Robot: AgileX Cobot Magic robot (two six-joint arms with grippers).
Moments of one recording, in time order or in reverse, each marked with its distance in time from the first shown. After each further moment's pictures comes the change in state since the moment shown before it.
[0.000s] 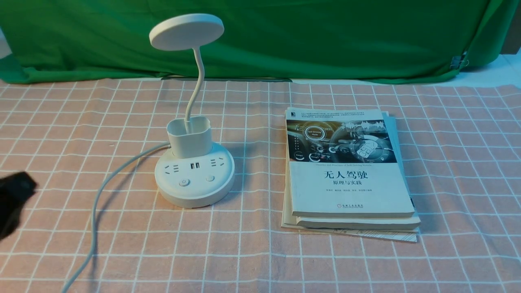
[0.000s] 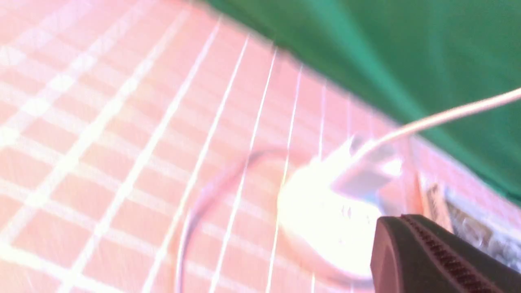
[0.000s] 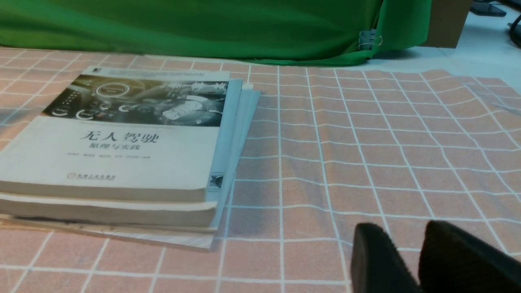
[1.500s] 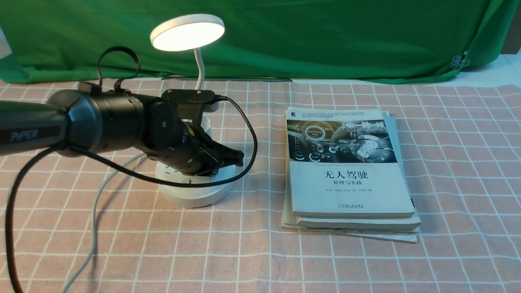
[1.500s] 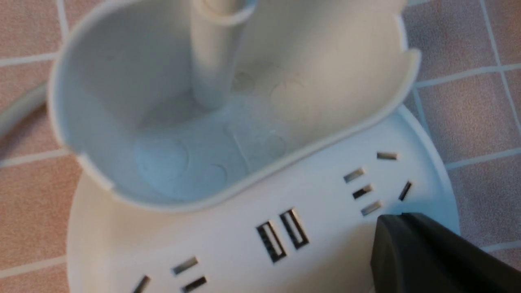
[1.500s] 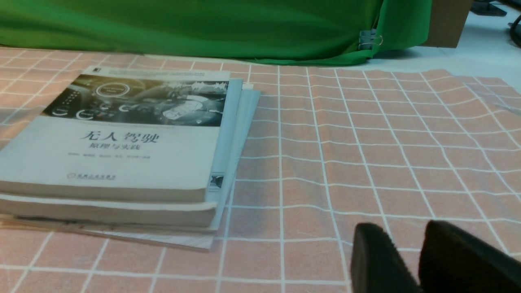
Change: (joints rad) right arm 0.000 0.000 0.000 0.000 0.000 0.000; left arm -0.348 1.193 -0.774 0.152 0.140 0.271
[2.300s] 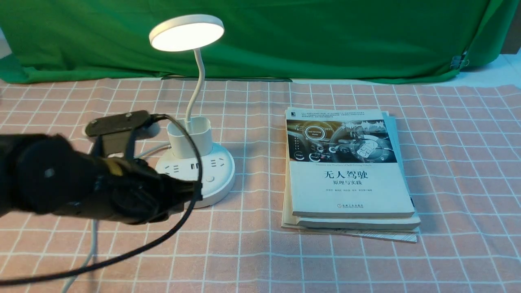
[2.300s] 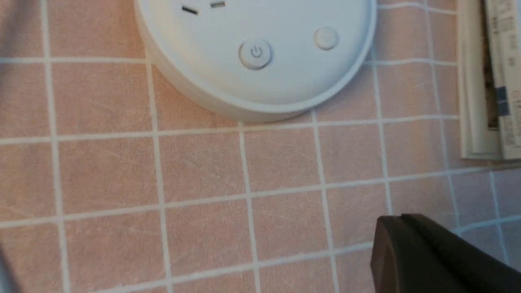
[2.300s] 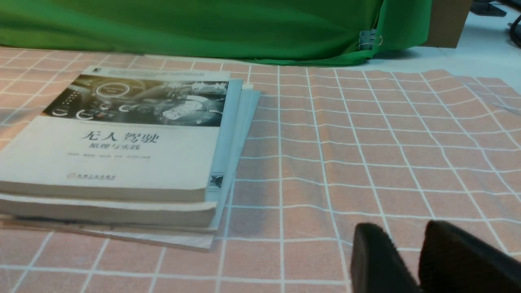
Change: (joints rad) right arm 0.000 0.000 0.000 0.000 0.000 0.000; left arm 0.000 -0.631 0.444 -0.151 0.075 -0.028
